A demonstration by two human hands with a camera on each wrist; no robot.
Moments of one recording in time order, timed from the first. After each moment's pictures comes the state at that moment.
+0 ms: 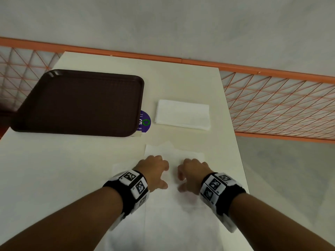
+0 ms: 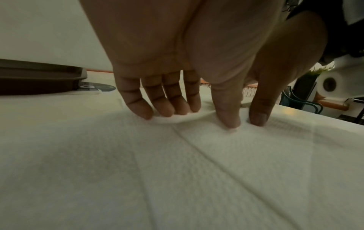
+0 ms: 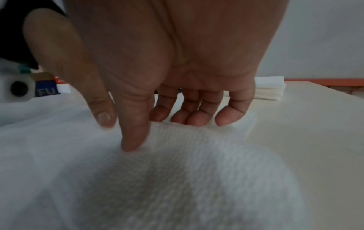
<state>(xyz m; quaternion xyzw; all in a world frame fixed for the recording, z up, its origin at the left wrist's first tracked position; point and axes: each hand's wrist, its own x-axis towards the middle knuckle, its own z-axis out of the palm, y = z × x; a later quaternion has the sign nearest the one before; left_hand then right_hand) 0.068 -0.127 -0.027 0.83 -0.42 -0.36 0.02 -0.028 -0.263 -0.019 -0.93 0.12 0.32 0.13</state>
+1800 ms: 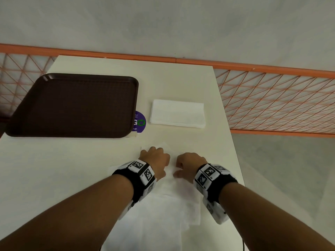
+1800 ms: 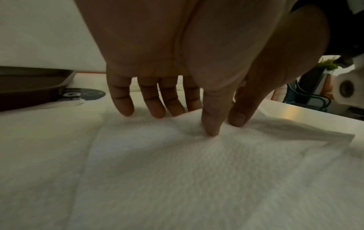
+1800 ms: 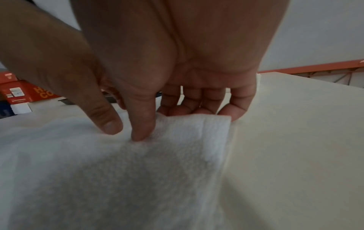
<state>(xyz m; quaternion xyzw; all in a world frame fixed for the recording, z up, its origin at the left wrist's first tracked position) 0.070 -0.159 -0.029 0.85 -0.45 -0.28 -0.05 -0.016 -0.279 -0.028 -0.92 0.21 0.29 0.19</state>
